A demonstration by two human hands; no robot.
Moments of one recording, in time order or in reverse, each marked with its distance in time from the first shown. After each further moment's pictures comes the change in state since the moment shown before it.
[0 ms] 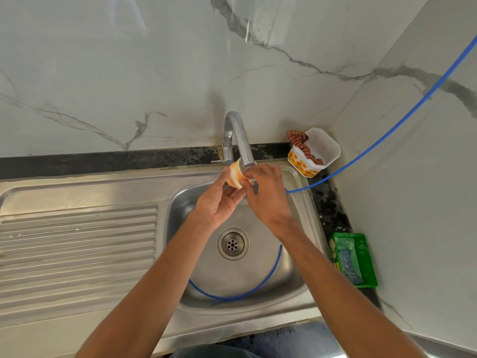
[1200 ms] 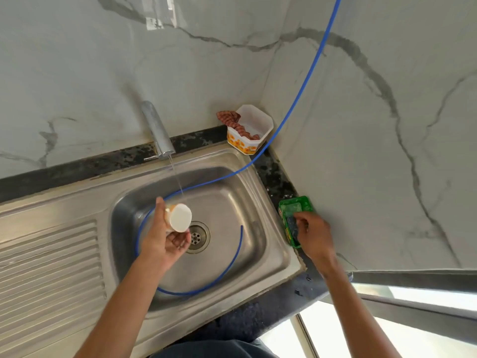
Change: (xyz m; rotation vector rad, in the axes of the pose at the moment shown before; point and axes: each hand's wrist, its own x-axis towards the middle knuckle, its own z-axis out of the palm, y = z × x) left_hand -0.039 -0.067 -0.042 0.308 0.471 -0.103; right_hand -0.193 0.169 -0.108 -0.024 0.043 0.710
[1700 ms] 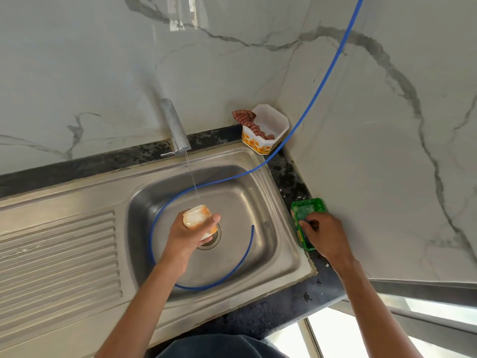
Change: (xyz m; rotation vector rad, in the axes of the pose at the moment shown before) left_hand -0.015 -0.025 -0.004 0.507 -0.092 0.391; right_hand 0.022 0.013 0.000 -0.167 -0.072 -0.202
